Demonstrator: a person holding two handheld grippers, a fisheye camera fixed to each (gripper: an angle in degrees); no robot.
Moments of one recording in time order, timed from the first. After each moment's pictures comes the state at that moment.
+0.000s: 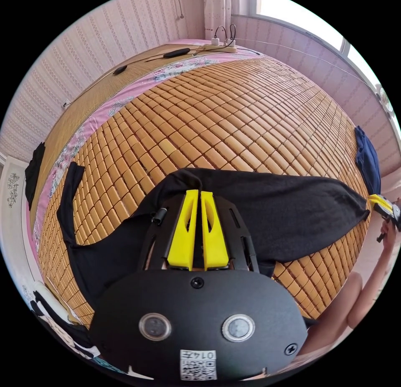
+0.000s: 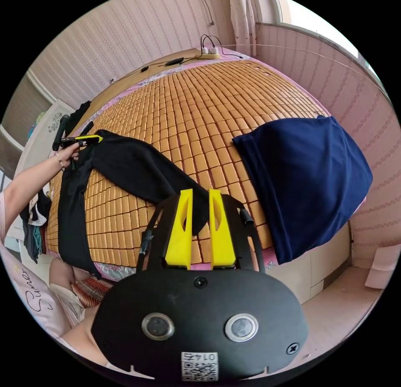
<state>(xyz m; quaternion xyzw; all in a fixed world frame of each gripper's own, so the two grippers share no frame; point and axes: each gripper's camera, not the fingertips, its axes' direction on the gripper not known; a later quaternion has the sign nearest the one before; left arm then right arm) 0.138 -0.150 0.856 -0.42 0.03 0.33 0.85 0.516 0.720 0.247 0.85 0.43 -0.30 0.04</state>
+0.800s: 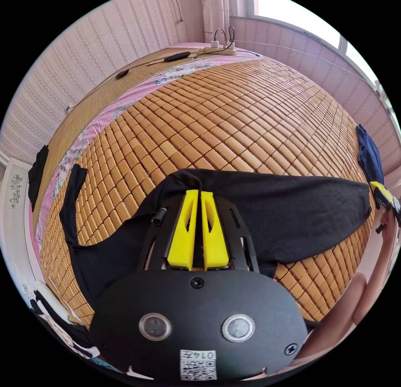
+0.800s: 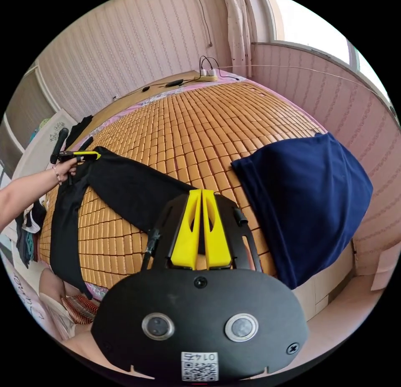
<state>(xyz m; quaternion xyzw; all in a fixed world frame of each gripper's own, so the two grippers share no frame) 0.088 -0.132 0.829 -0.40 0.03 0.33 0.85 0.507 0.696 0.276 0.85 0.40 -0.34 -0.03</state>
